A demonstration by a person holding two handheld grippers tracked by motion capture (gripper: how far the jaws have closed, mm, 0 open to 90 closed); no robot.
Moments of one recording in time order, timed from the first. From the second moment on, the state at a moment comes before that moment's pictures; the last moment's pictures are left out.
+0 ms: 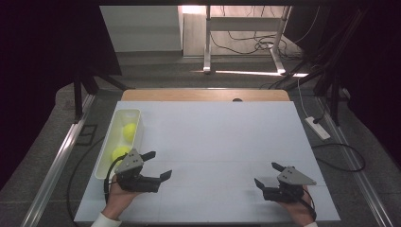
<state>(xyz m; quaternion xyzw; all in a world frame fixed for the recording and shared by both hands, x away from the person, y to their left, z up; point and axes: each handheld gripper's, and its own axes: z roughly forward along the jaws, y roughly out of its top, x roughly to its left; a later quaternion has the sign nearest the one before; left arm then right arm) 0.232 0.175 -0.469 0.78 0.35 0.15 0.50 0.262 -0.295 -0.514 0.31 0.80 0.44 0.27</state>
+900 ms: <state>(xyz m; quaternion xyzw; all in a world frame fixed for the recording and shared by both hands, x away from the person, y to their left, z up) 0.215 0.172 -0.525 0.79 0.36 0.15 0.47 0.256 -0.290 -0.513 0.30 0.80 0.45 0.25</state>
